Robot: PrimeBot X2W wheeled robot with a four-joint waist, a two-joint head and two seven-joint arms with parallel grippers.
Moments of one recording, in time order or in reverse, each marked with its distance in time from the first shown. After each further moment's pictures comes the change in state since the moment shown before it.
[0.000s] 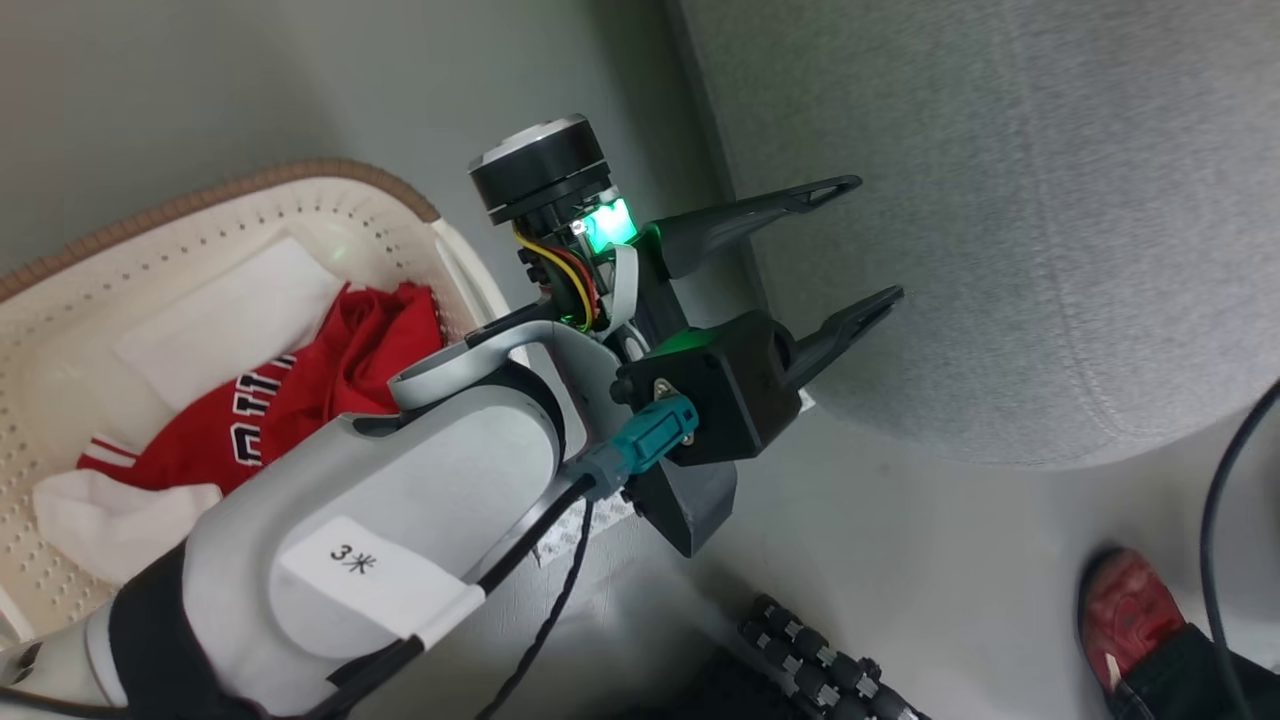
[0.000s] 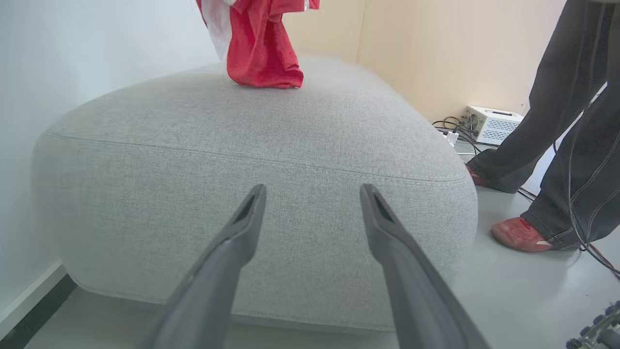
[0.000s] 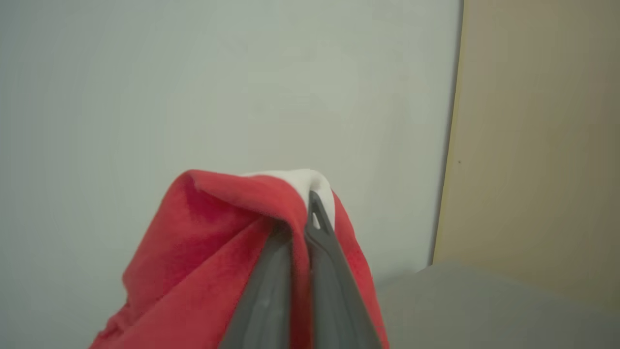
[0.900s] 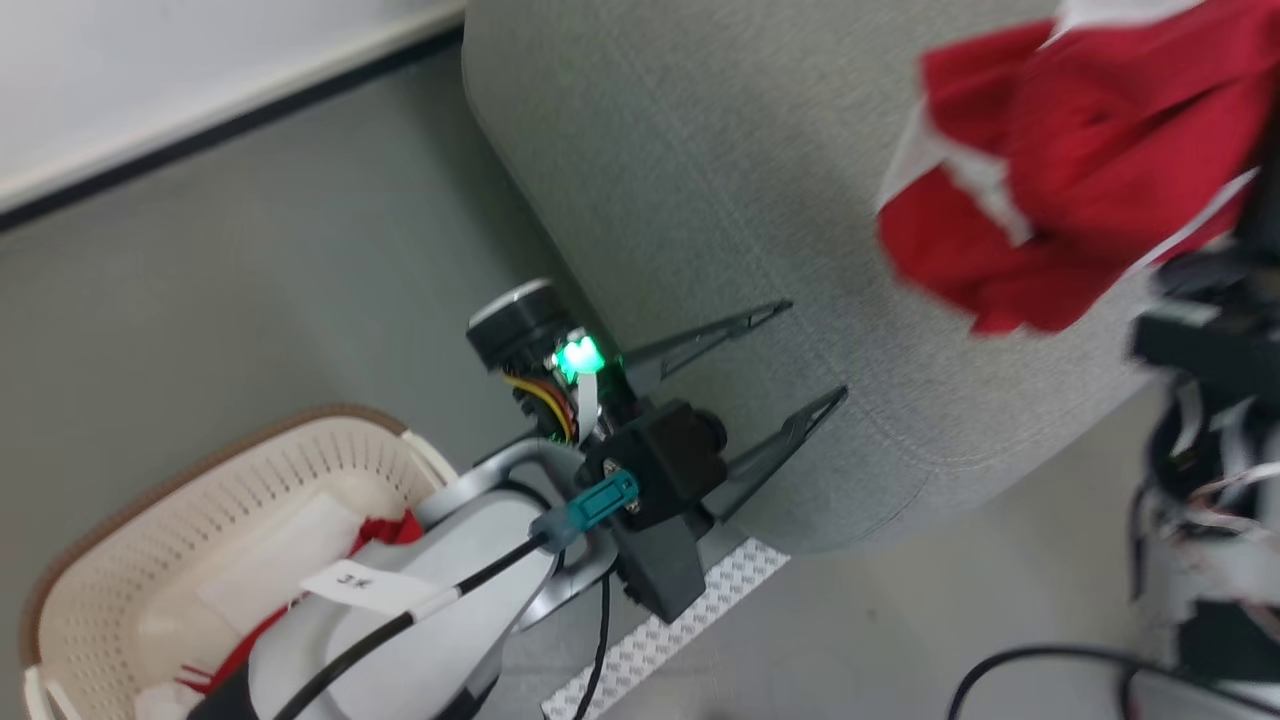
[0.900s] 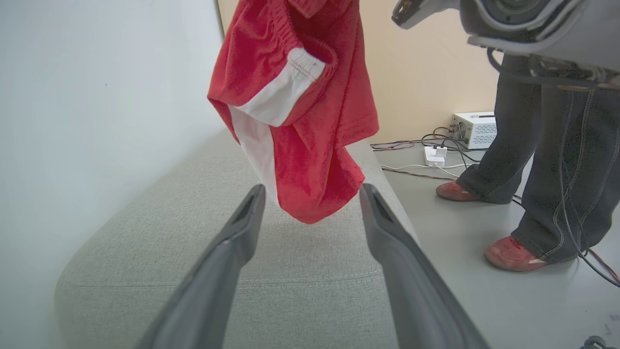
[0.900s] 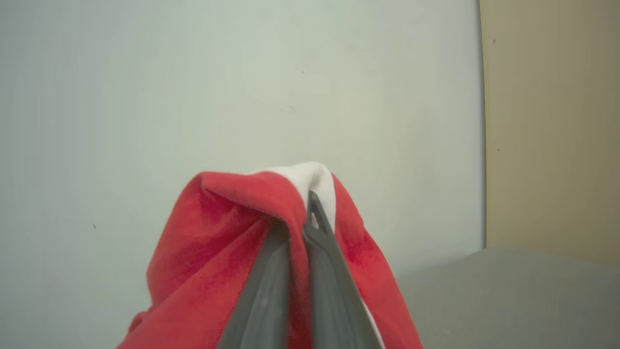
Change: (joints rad) left arm 0.271 -0.077 0.100 0.114 0.028 0.001 -0.125; right arm 0.622 0.259 0.372 -0.358 0.012 0.000 0.000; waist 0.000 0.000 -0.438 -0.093
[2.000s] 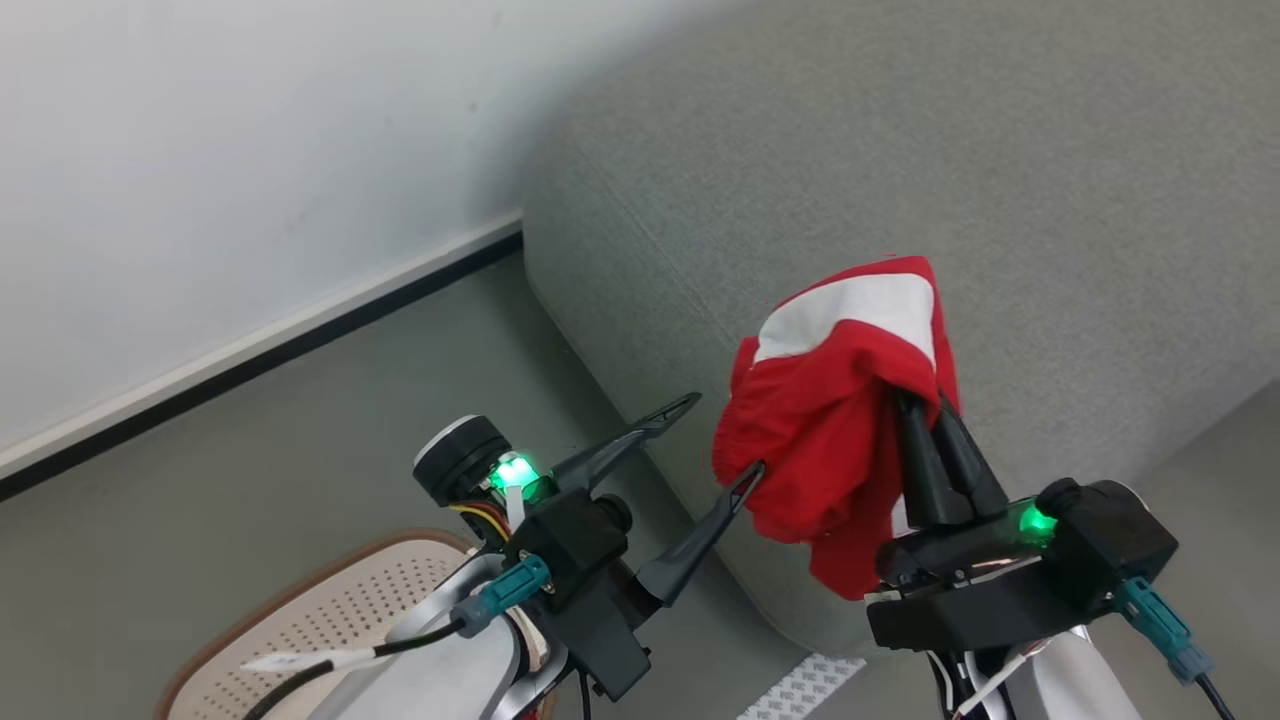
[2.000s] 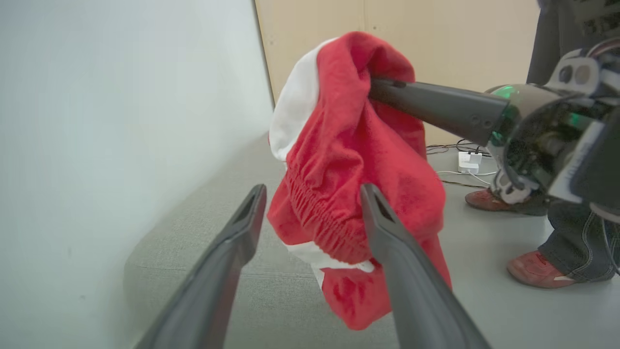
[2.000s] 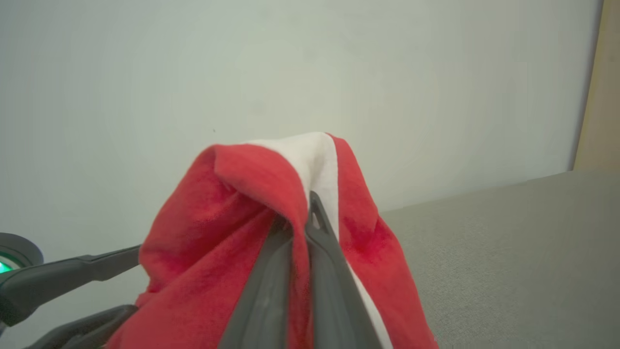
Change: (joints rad) left arm 0.264 -0.023 0.140 0.034 0.000 0.024 -0.107; right arm 0.327 -0.016 0.349 0.122 -0.086 0.000 0.000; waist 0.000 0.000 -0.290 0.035
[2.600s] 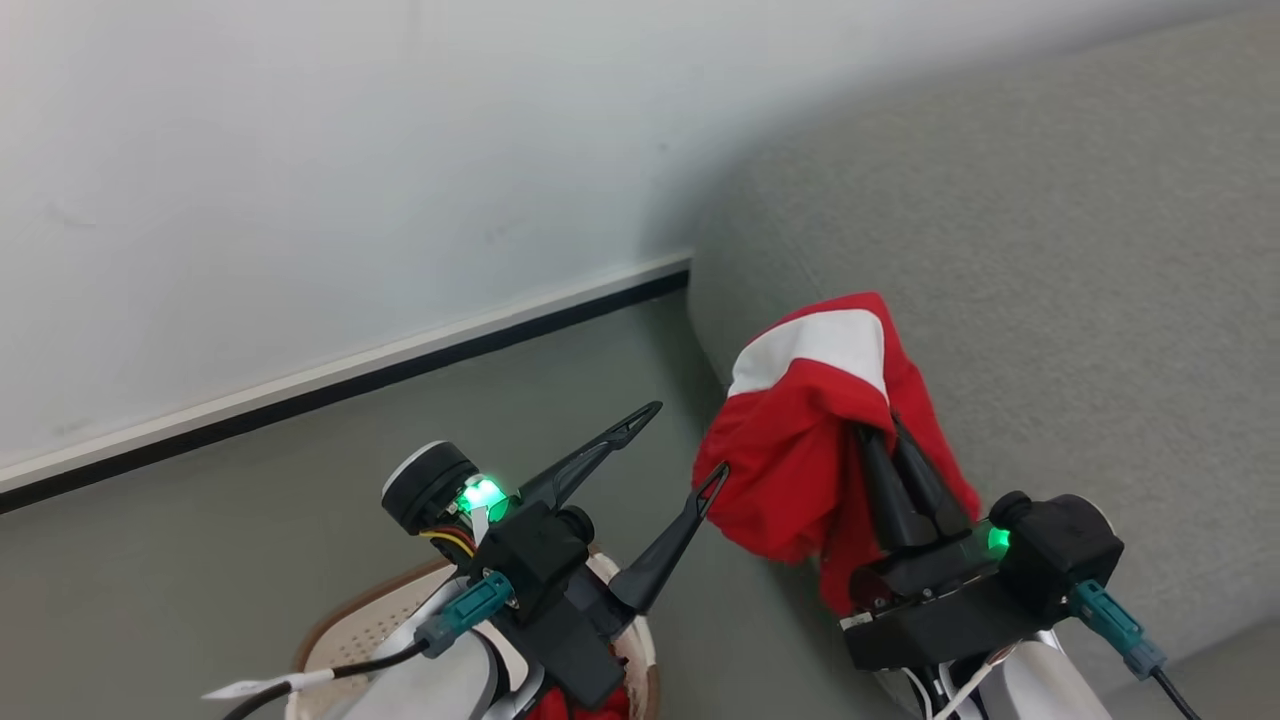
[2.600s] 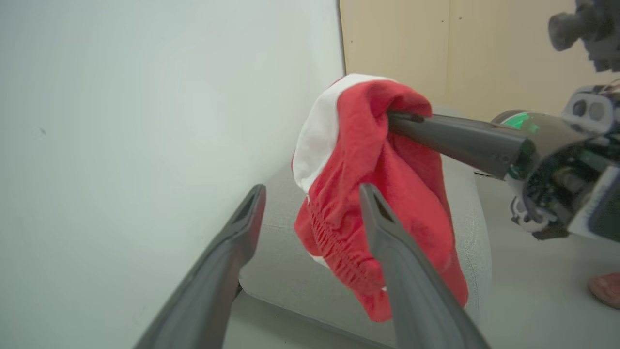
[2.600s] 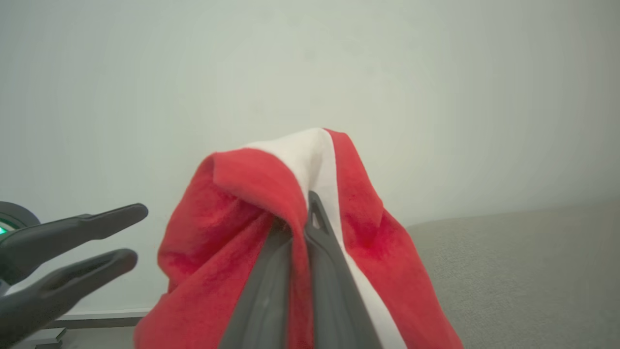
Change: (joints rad) left arm 0.066 -0.004 0.057 -0.009 -0.001 0.014 -0.017; right arm 0.000 -0.029 0.063 0.071 0.017 0.000 0.000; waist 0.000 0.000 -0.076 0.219
